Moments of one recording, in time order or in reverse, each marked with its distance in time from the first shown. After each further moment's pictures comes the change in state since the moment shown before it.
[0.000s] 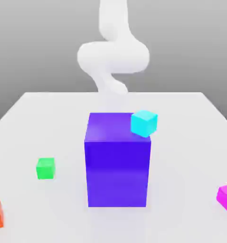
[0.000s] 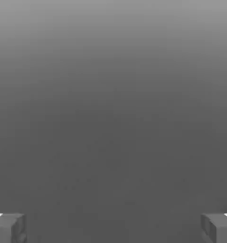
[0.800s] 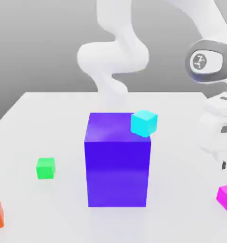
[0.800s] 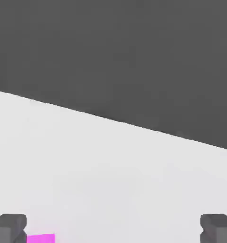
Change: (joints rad) arm 0.184 0.878 0.369 -0.086 -0.281 0.296 0.517
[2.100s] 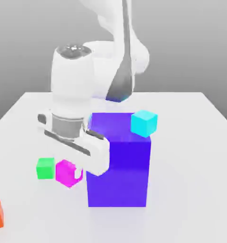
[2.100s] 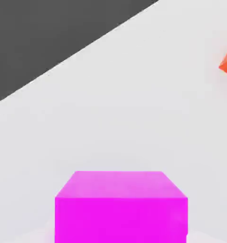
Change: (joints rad) arm -0.576 -0.325 -0.470 -0.384 0.145 0.065 -0.069
